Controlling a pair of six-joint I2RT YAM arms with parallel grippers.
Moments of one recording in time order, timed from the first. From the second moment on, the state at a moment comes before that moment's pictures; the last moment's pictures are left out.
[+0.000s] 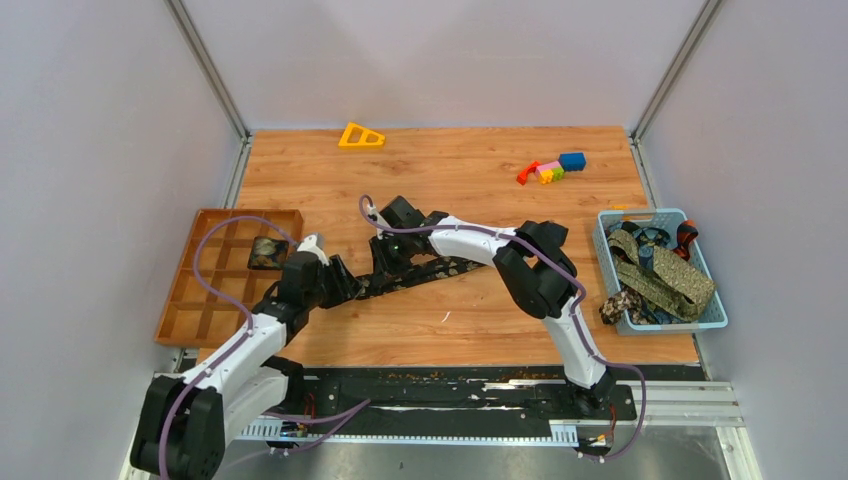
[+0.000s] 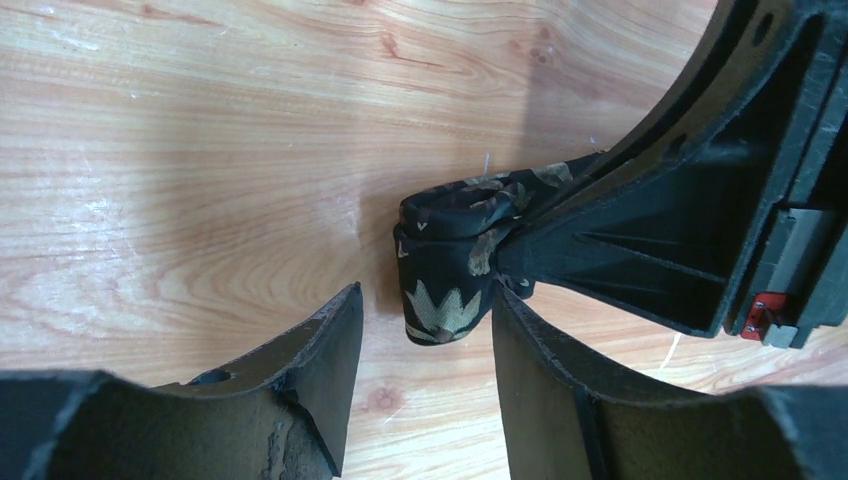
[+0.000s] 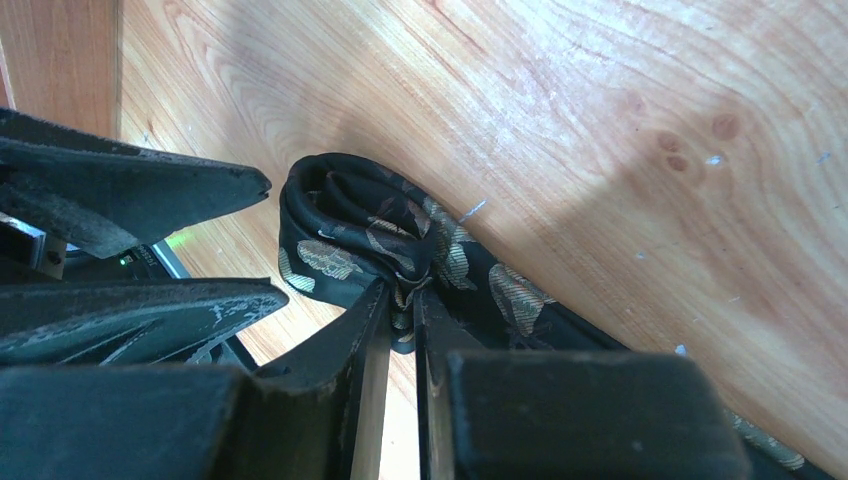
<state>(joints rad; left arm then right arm) -0.28 0.92 0.30 -0.08 0.11 -0.64 0.86 2.22 1.63 -0.38 -0.46 0.47</state>
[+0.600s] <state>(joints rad) -0.21 1.11 0.26 0.15 0.26 -0.64 0.85 2.22 1.63 -0.37 -0.47 0.47</state>
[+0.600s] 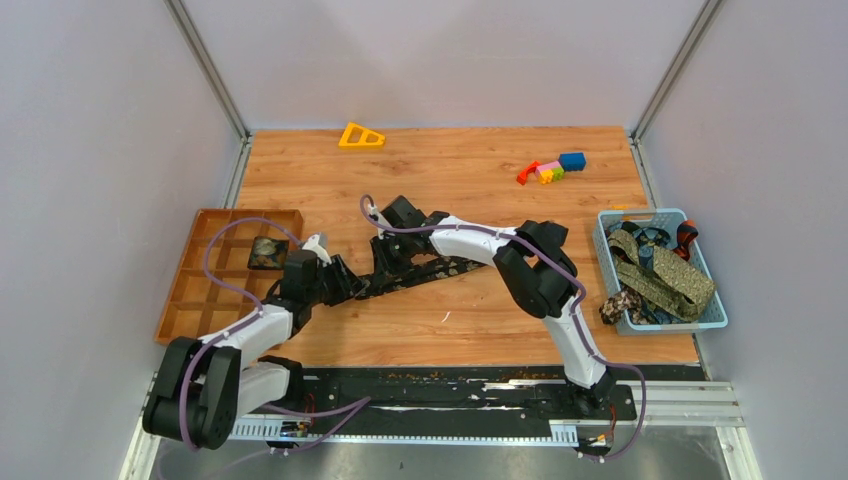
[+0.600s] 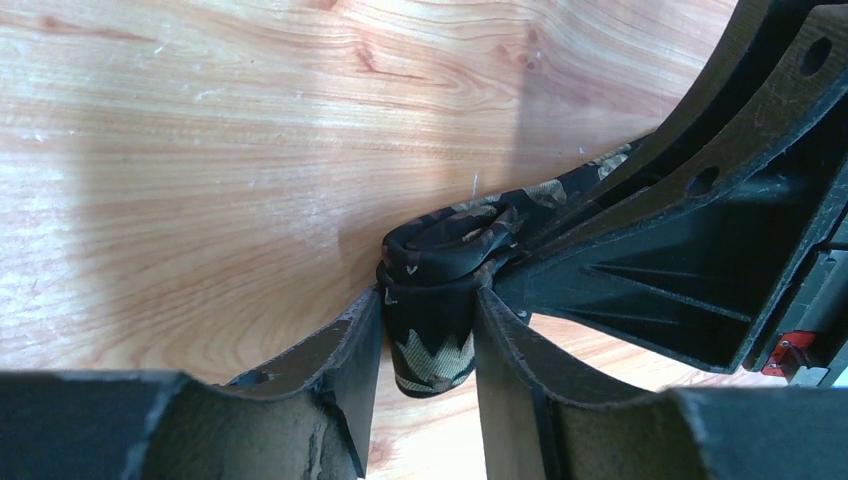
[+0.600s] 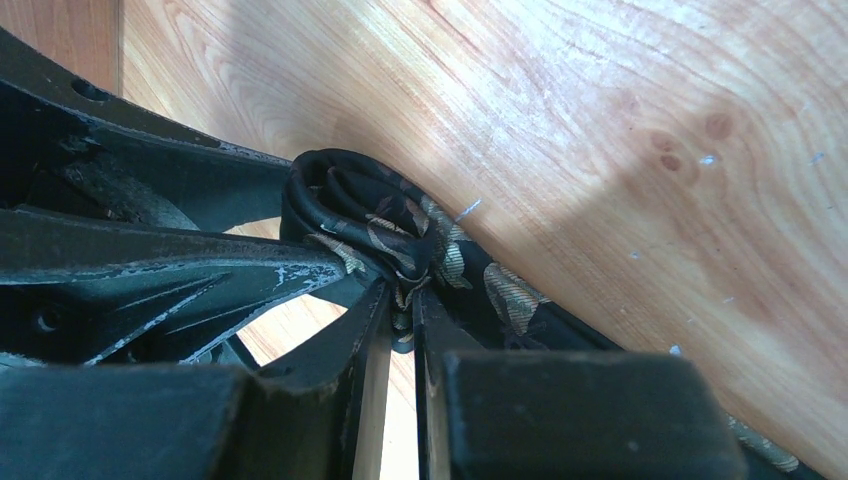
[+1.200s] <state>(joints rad) -0.20 1.15 0.26 0.20 0.29 -0.66 0.84 2.22 1.64 -0.42 -0.46 0.45</state>
